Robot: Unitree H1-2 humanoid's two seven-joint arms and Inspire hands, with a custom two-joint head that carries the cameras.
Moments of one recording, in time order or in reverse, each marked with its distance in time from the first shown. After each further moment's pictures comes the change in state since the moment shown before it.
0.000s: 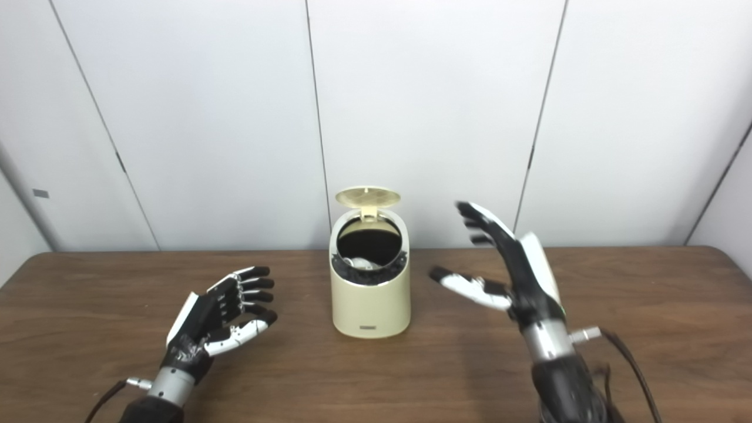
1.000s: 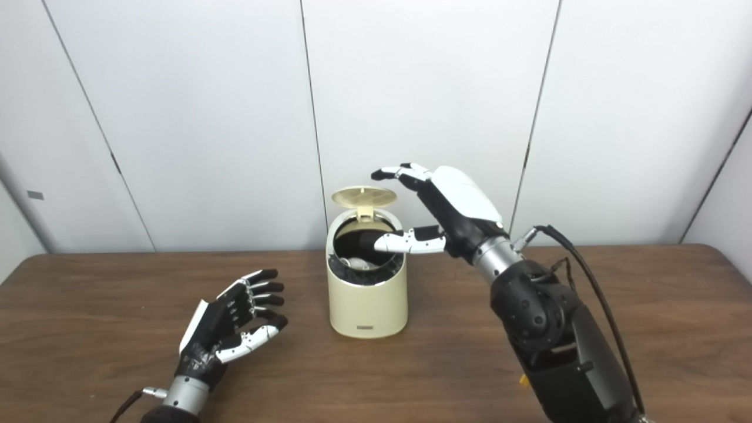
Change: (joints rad) left arm -0.008 -0.050 0.009 0.056 0.005 -0.077 0.000; right arm -0.245 -0.066 0.170 -0.070 -0.226 0.226 0.302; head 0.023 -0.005
